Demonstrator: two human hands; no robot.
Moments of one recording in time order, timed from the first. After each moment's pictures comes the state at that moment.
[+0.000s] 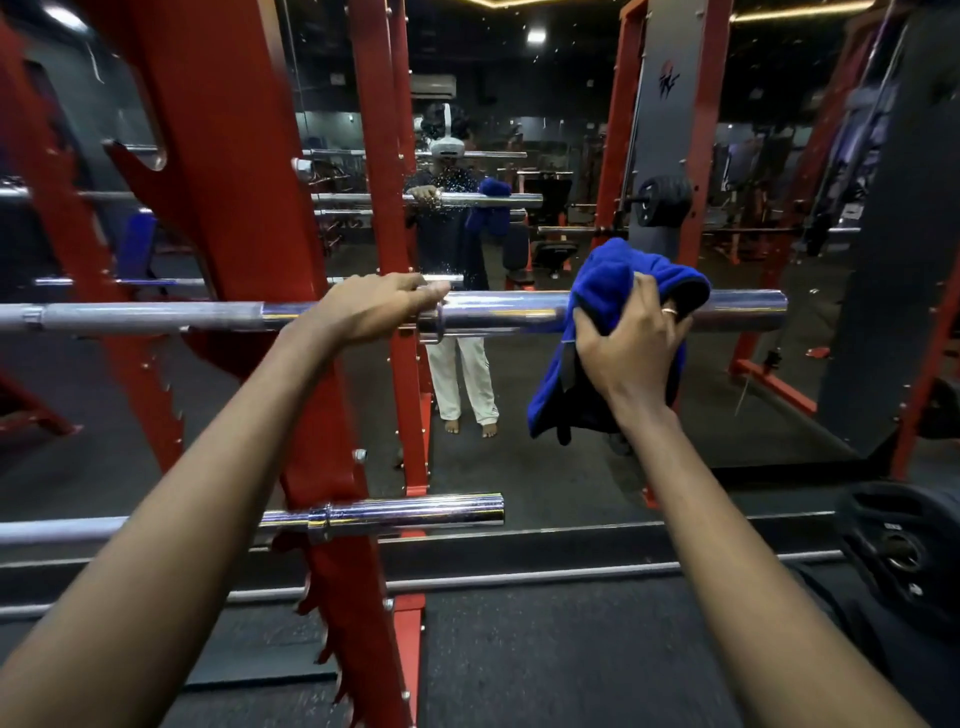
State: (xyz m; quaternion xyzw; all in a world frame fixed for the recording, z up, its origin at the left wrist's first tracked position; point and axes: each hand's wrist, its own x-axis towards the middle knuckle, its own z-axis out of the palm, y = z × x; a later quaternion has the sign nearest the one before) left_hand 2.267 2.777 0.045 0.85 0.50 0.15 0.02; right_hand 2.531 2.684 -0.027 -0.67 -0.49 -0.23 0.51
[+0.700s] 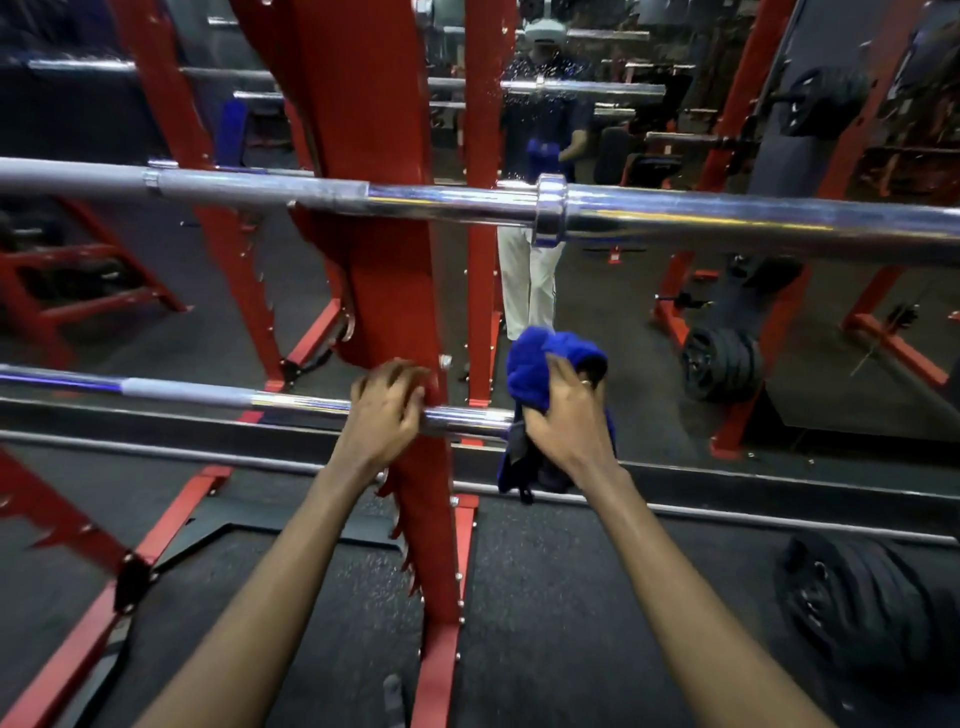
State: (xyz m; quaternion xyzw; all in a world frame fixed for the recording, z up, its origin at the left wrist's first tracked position) left_hand 2.155 2.746 -0.223 0.77 0.55 0.31 0.03; right_hand 2.407 2.703 -0.198 -0.65 -0.69 0.03 0.32
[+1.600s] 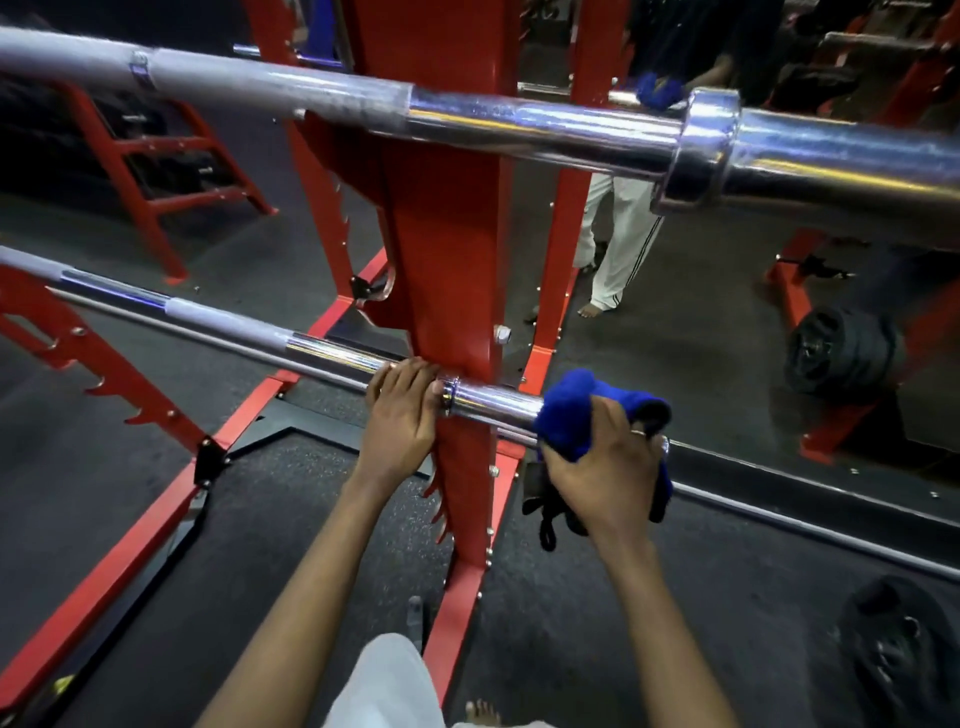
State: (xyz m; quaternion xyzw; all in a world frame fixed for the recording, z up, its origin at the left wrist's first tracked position) left_hand 2.140 2.759 -0.299 0.70 0.62 0.35 -0.01; right_hand 2.392 2.719 -0.271 -0.67 -0.67 0.01 0.31
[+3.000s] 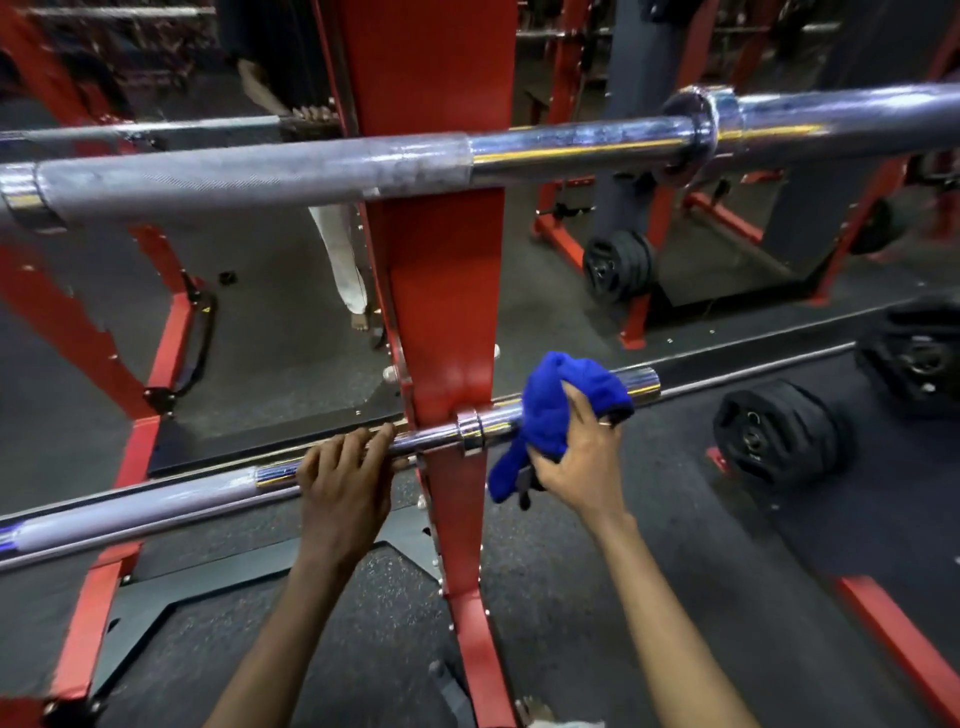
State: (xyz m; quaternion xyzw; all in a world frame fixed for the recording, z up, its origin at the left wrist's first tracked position) left_hand 2.012 2.817 -0.310 0.85 0.44 0.26 -0.10; right_hand 2.284 2.713 -0.294 -0.75 -0.52 -0.08 0.40
